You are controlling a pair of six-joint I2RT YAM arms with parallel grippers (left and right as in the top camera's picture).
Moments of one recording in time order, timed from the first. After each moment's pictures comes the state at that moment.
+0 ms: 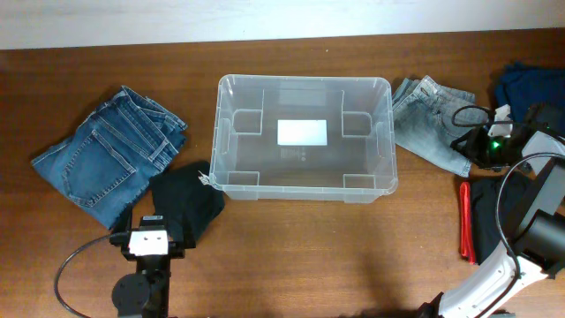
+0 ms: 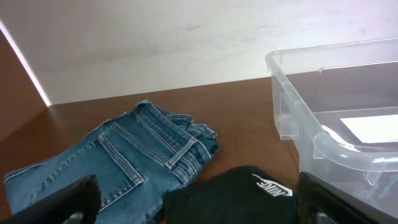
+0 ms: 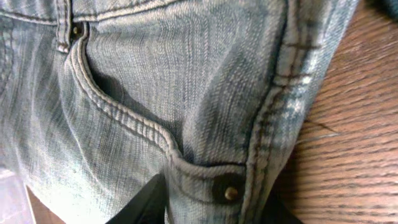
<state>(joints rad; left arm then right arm) 0.05 0.01 0.02 -0.08 0.00 0.14 -0.58 2.09 1.37 -0.60 -0.53 -0.06</state>
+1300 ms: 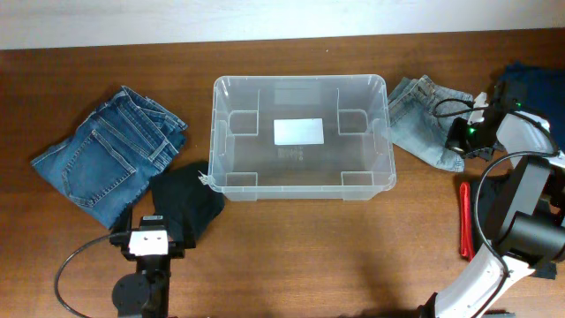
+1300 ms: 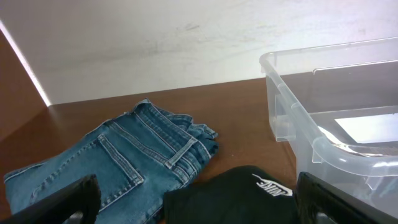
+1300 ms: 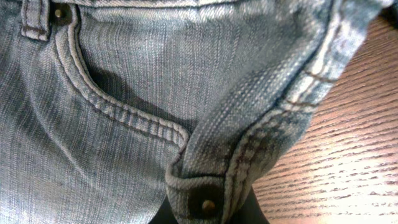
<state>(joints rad) 0.05 0.01 0.02 -0.08 0.00 0.14 -0.41 2.06 1.44 -0.72 -0.18 0.02</state>
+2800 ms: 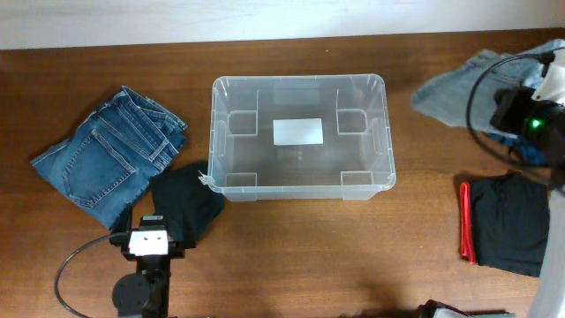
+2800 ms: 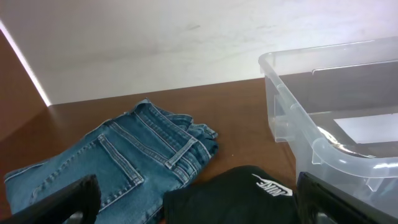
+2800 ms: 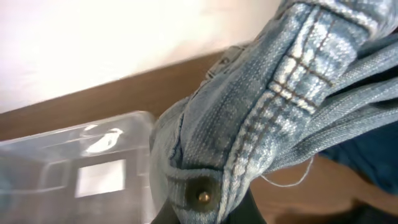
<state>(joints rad) 0.05 0.01 0.02 -0.08 0.00 0.14 -0.40 1.30 1.50 -0.85 -0.37 0.02</state>
